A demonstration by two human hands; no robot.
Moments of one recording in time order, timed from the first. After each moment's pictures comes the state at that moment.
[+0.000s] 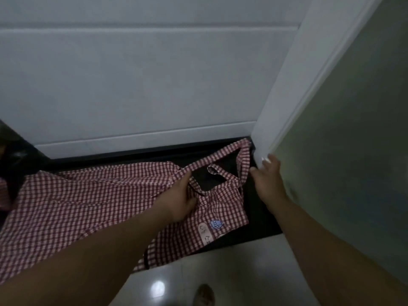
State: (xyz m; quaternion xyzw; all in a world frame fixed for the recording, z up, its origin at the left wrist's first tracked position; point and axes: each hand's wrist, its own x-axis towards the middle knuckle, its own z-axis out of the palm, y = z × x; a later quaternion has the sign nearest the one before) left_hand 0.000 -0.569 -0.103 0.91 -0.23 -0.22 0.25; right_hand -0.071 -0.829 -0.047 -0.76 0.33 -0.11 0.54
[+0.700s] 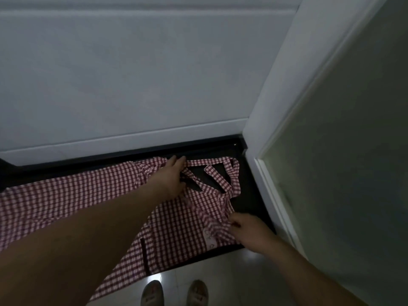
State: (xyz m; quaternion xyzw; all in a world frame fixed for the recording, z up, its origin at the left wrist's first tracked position) left_hand 0.081 -0.618 -0.112 0.93 -0.23 -0.24 0.14; right_hand -0.132 -0.835 -0.115 -0.86 0.20 0.27 0.38
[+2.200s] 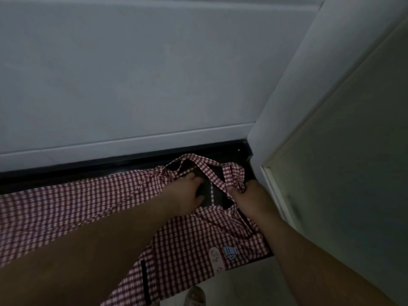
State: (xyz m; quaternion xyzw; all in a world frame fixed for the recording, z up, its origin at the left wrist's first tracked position) left_hand 0.077 -0.646 -0.131 0.90 -0.36 -0.23 0.11; right_hand -0.032 -0.855 -0.114 -0.86 0.35 0.14 0.33
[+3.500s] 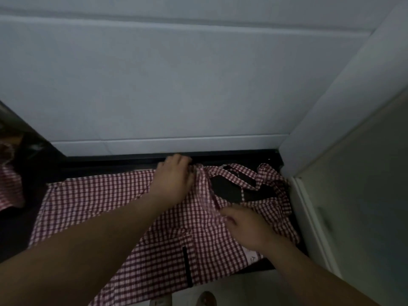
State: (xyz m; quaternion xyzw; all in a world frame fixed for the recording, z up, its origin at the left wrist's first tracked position) left_hand 0.087 -0.531 -0.094 0.96 -0.21 0.02 0.18; right_hand -0.056 -0.761 -0.113 -0.92 -0.03 0.18 0.34
